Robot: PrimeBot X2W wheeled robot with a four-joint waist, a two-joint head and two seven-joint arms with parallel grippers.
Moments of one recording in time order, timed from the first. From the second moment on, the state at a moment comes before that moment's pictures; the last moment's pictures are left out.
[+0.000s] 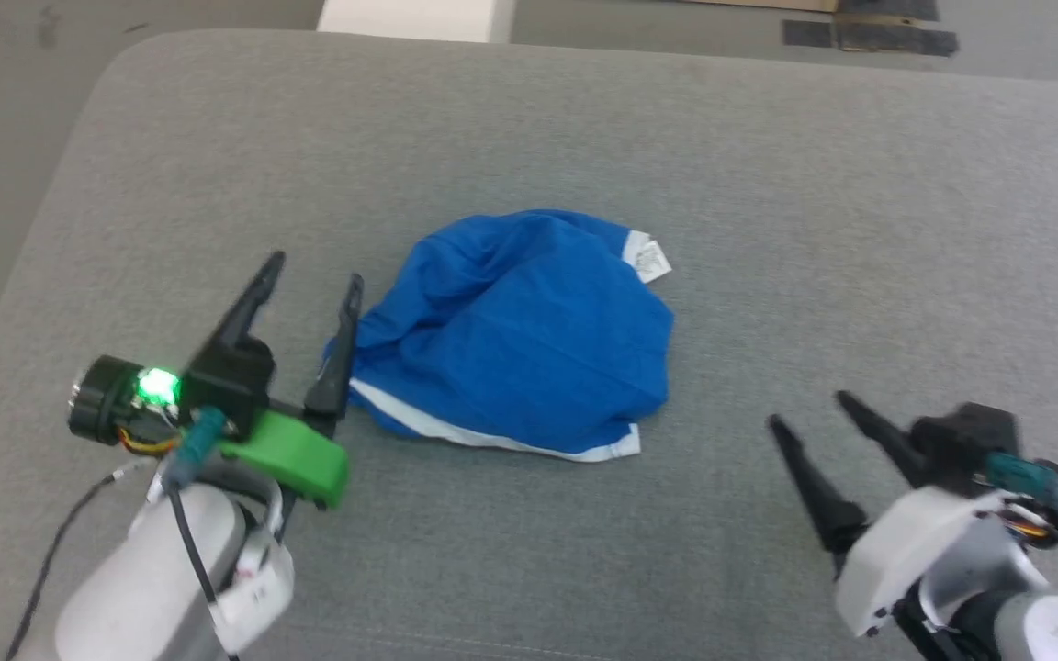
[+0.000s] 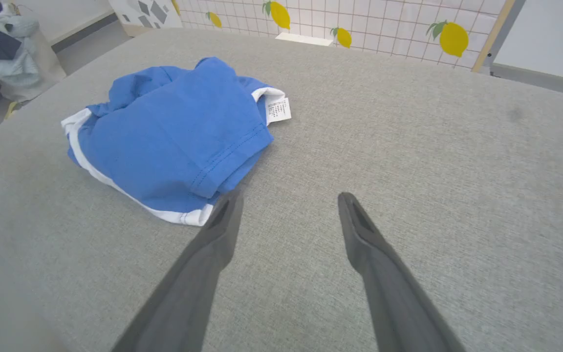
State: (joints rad) left arm -0.42 0.54 -0.62 0.11 -0.45 0.21 -0.25; right arm -0.01 -0.24 0.16 -0.17 0.28 0.13 0.30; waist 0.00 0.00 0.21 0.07
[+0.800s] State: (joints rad) left arm -0.32 0.41 -0.56 0.08 -0.35 0.17 -0.26; right arm -0.38 -0.26 0.36 0.16 0.35 0.13 0.85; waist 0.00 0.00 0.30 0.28
